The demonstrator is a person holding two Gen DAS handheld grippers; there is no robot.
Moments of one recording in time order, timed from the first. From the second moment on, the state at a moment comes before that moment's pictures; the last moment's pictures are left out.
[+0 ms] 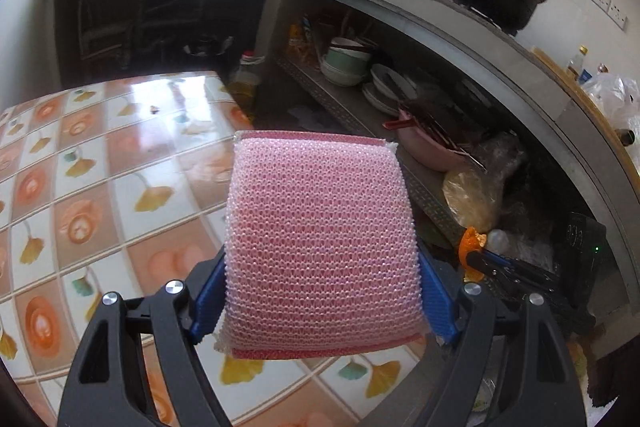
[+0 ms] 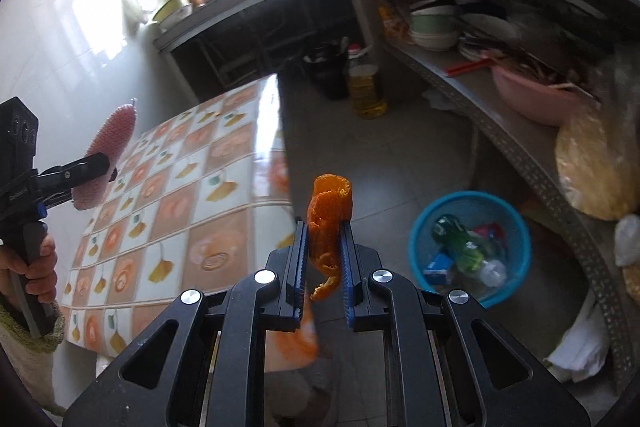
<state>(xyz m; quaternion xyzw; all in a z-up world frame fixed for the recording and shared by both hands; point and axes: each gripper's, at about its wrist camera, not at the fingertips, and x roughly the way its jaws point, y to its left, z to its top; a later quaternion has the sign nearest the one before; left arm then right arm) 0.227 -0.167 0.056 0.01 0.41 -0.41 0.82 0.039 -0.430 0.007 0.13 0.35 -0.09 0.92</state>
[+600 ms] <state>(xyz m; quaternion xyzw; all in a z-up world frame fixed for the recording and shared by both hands) 0.239 -0.479 -0.083 0.17 0.58 -0.48 0.64 -0.020 -0.560 -0.088 0.23 0.40 -0.25 0.85</state>
